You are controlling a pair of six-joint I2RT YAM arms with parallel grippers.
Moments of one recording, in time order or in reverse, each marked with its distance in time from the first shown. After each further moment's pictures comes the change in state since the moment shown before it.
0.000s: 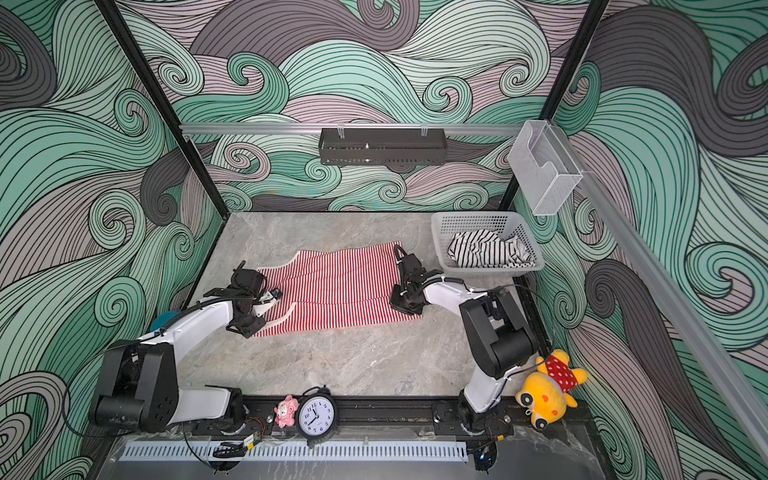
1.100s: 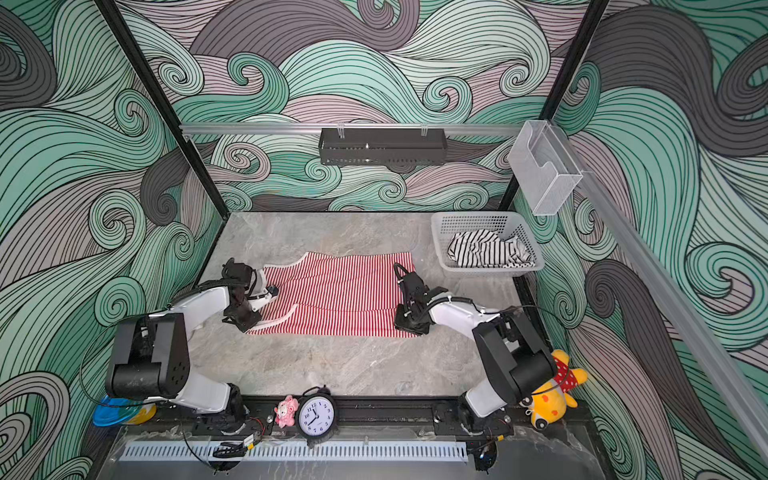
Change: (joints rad) left arm 0.142 0.129 0.077 0.014 0.148 0.123; right arm 0.071 -0.173 -0.196 -0.050 0.064 0.000
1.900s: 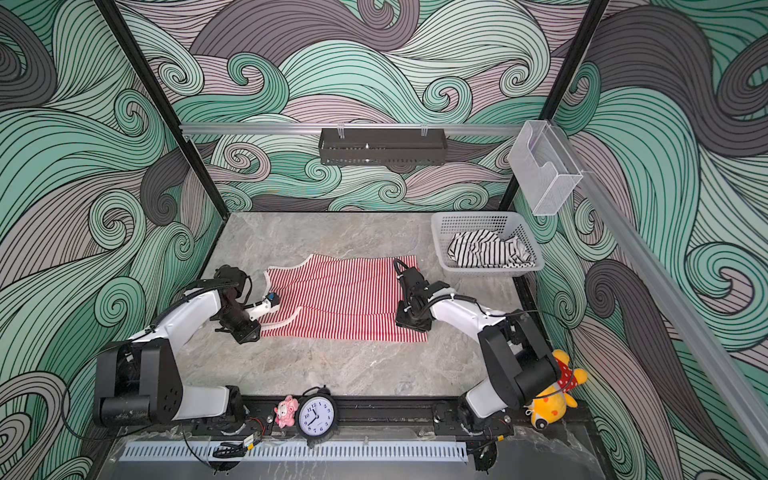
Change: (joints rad) left arm 0.003 -0.106 0.029 -0.347 0.271 0.030; right arm -0.001 -0.016 0.079 -0.108 0.040 -0.016
